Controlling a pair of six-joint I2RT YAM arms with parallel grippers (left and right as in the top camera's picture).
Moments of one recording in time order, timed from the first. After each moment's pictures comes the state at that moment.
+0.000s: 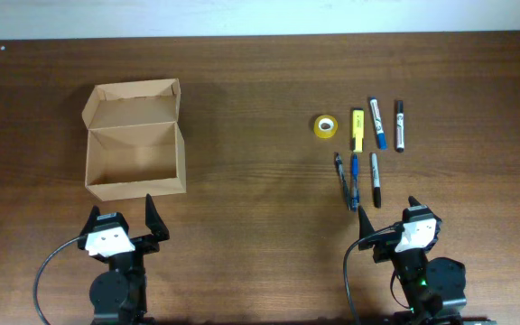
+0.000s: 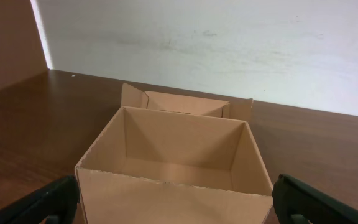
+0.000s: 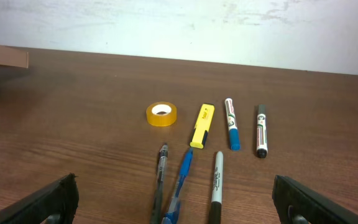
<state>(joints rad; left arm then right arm) -0.01 0.03 0.02 -0.06 -0.20 -0.11 0.09 0.01 0.09 -0.29 -0.07 -0.03</state>
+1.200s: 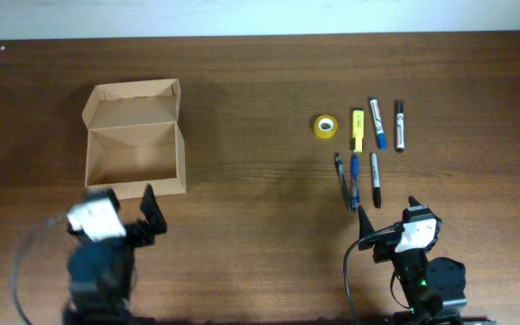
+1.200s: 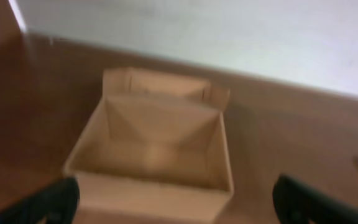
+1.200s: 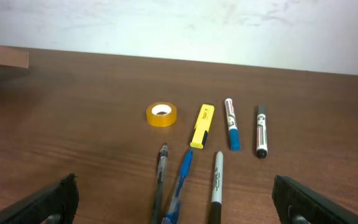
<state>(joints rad) -0.01 0.45 0.51 -0.39 -0.12 -0.19 0.09 0.01 0.09 -0.29 -0.07 -0.03</state>
